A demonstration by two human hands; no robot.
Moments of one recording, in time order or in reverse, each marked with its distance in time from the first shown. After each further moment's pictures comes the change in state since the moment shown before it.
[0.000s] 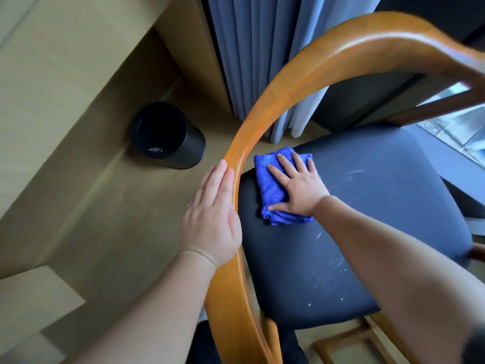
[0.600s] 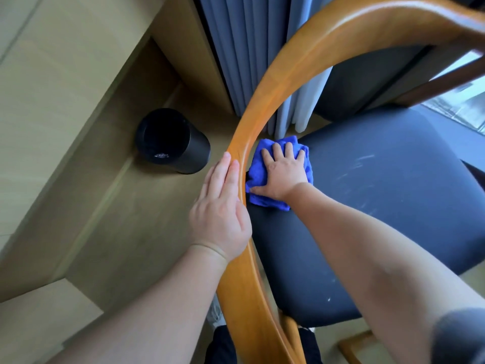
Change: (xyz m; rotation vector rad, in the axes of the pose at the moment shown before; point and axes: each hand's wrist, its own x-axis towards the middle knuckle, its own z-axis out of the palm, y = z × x) left_hand -0.001 0.000 0.002 0.007 0.013 0.021; right_hand 0.040 -0.052 -0.004 0.082 0.107 0.248
